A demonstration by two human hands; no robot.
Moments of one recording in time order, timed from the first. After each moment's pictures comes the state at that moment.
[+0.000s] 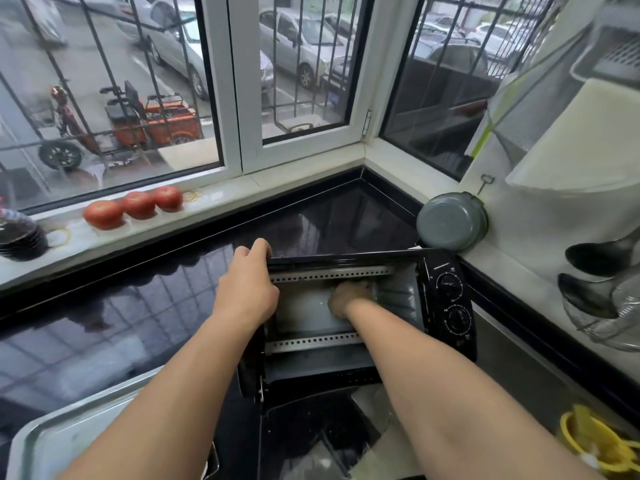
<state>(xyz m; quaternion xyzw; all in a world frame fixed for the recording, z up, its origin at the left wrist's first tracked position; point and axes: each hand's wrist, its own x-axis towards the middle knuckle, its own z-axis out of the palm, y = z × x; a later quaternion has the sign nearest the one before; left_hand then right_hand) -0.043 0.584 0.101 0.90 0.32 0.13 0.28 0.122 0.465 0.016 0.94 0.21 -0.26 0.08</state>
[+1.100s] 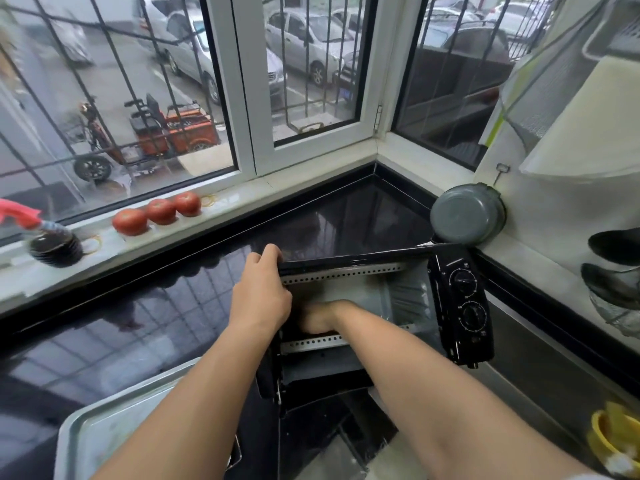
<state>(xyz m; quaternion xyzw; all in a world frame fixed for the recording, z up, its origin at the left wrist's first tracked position) -0.052 0.572 0.096 0.89 0.33 0.15 0.27 0.071 0.505 -0.002 0.80 0.44 -0.40 0.01</state>
